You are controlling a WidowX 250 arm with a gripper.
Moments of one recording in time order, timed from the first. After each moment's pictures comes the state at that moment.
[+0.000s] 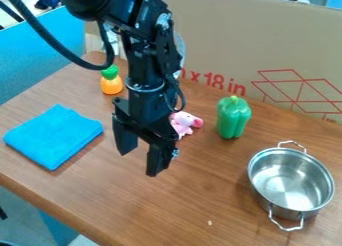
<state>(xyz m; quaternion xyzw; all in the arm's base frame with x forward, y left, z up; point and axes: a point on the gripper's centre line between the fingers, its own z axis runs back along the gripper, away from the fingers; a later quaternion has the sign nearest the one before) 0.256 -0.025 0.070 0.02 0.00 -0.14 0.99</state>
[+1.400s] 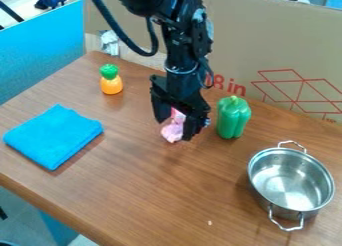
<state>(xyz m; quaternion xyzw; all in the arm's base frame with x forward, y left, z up) 0.349 -0.004 0.061 0.04 -0.07 -0.10 0.99</state>
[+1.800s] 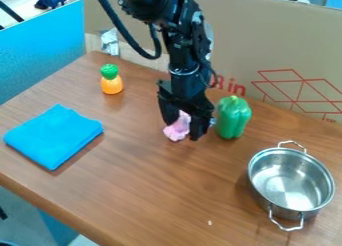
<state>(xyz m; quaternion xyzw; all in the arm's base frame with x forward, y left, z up) 0.364 0.001 0.045 0.00 -0.07 -0.10 0.99</state>
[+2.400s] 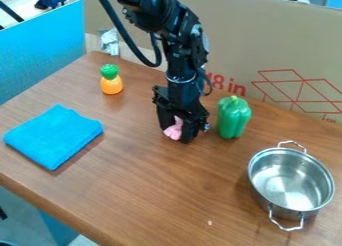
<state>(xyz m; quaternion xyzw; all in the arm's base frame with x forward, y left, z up) 0.368 0.013 0.031 0.02 -0.06 -0.08 1.00</state>
